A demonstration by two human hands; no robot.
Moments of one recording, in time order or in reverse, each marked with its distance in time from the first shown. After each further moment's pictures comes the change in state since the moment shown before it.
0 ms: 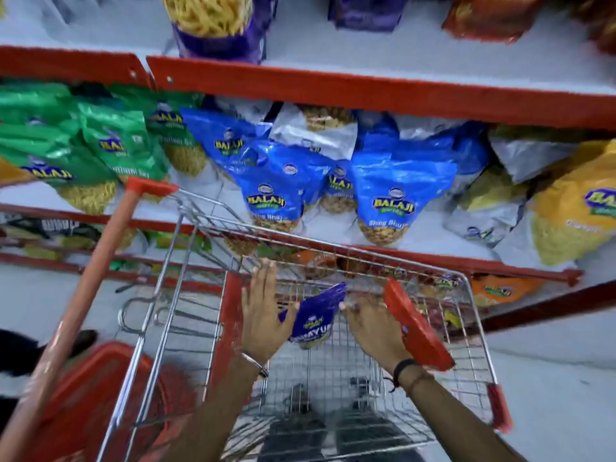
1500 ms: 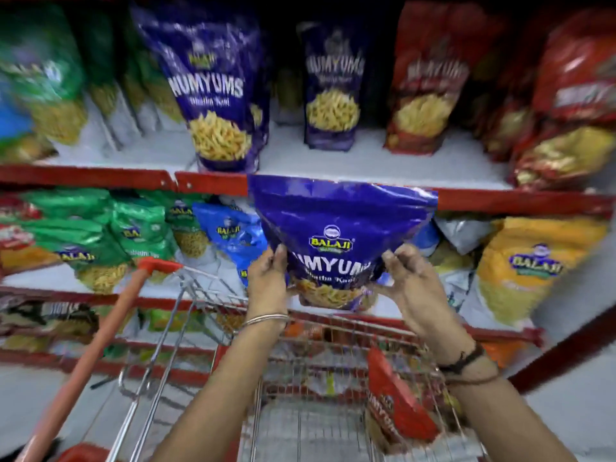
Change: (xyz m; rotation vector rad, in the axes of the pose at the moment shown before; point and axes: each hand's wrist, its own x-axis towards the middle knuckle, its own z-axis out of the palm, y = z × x) left_hand 0.075 0.166 -0.099 -1.197 0.249 -0.162; right_hand -0.011 -0.059 -0.184 1.348 0.221 -0.298
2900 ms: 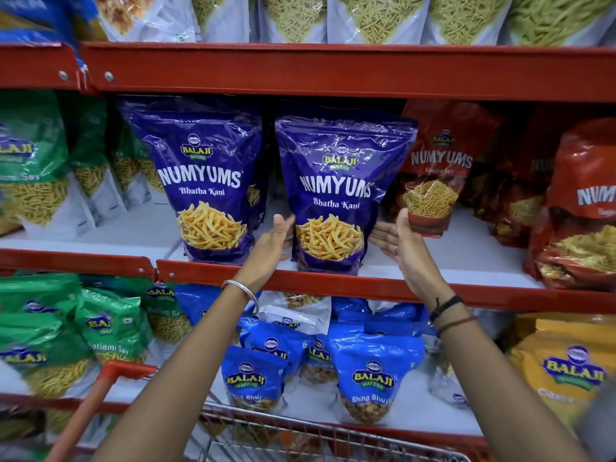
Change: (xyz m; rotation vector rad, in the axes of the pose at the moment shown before) left_hand 0.195 0.100 0.068 0.582 -0.458 0.159; right_hand 0.217 -0.078 0.015 -0.412 0.065 -0.077
